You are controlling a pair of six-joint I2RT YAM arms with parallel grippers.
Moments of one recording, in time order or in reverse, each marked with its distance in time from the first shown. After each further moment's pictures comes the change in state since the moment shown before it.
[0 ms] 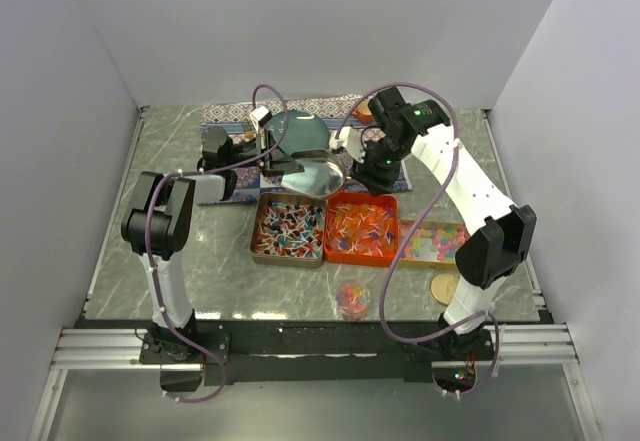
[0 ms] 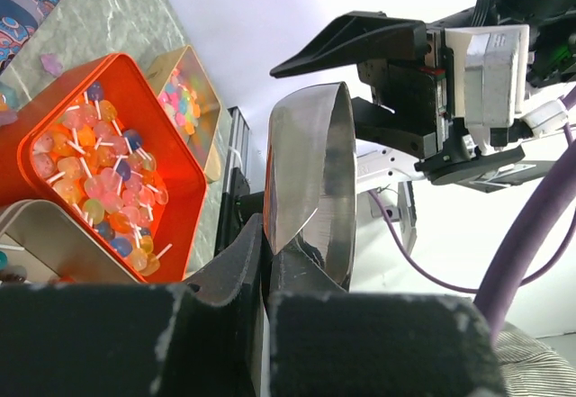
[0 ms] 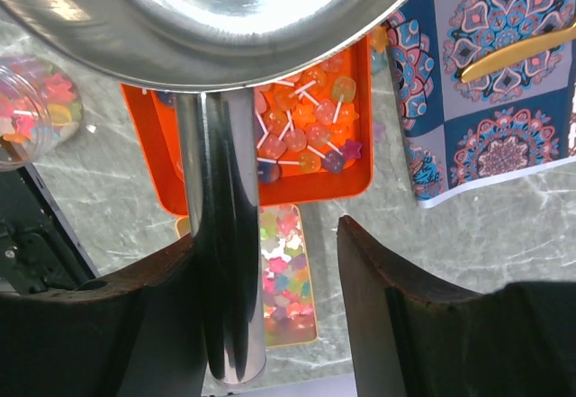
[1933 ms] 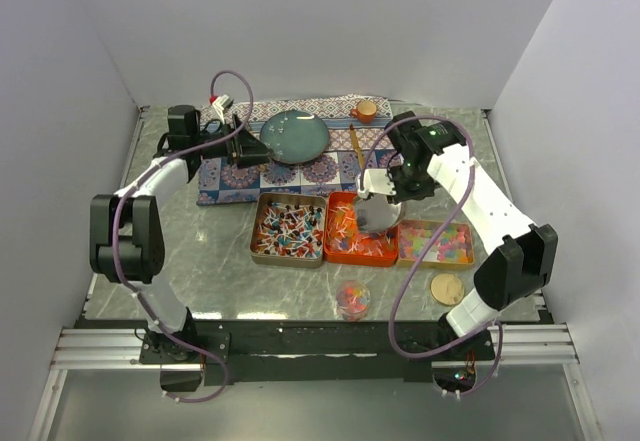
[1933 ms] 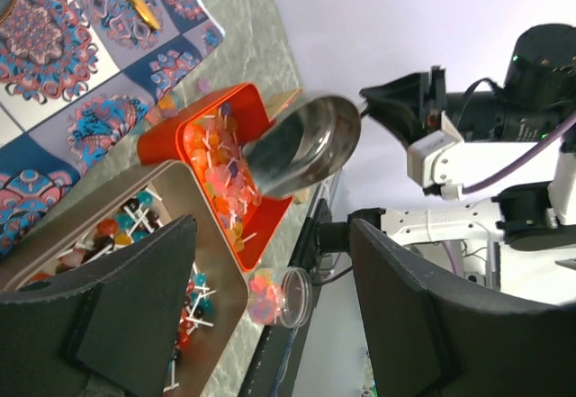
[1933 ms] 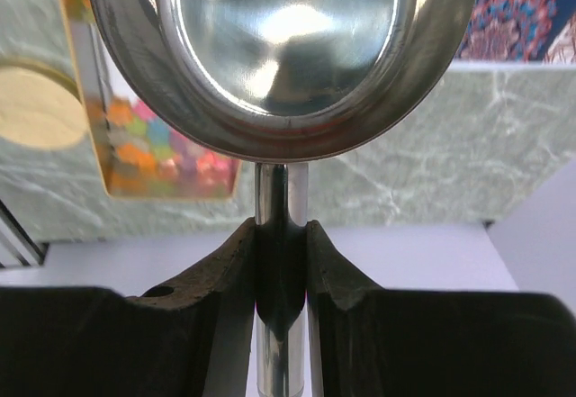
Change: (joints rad) left arm 0.185 -0.230 0.117 -1.008 -0.113 0.729; right arm -0.045 -0.169 -0.269 -0.031 0.352 -0.476
